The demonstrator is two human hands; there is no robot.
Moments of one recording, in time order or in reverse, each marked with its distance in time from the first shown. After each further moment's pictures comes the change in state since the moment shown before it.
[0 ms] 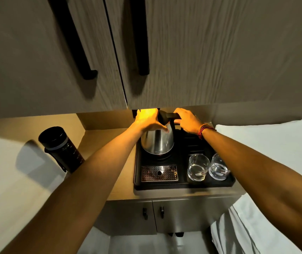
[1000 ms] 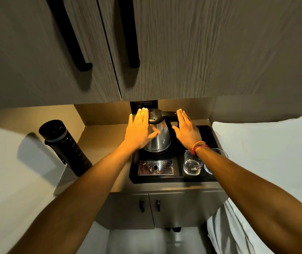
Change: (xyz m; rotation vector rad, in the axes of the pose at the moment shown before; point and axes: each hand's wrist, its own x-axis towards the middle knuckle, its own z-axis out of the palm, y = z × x) left_hand -0.060 -0.021 0.049 0.133 0.198 0.069; right_hand -0.055 0.013 0.043 -0.137 0.238 0.012
